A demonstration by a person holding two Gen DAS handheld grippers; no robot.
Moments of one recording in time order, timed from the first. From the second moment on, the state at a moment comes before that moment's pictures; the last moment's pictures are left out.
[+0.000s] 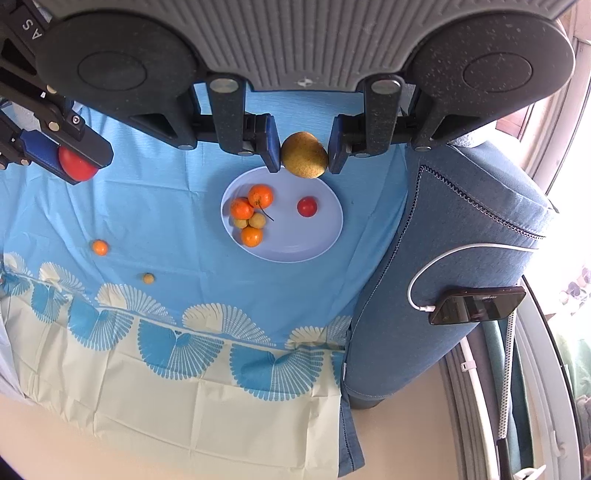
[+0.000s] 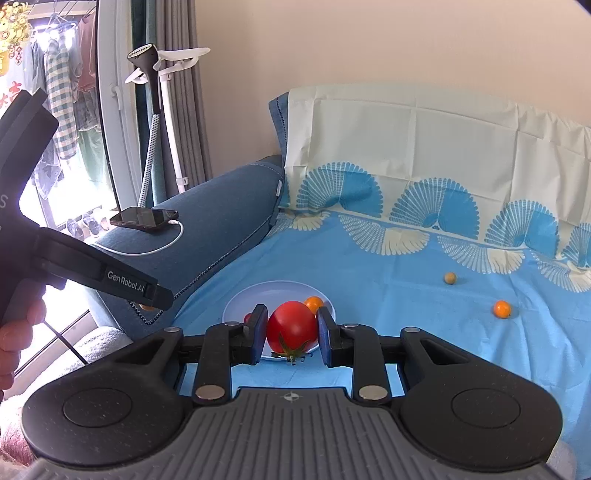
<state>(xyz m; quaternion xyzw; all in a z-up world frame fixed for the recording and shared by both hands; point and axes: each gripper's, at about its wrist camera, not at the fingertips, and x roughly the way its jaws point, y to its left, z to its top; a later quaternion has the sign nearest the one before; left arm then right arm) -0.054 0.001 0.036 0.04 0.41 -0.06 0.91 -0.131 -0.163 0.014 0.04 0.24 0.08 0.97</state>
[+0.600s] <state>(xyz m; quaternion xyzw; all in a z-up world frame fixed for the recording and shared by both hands) -0.050 0.005 0.032 0.03 0.41 -0.06 0.91 -0.125 -0.162 0.010 0.04 0.26 0.08 0.96</state>
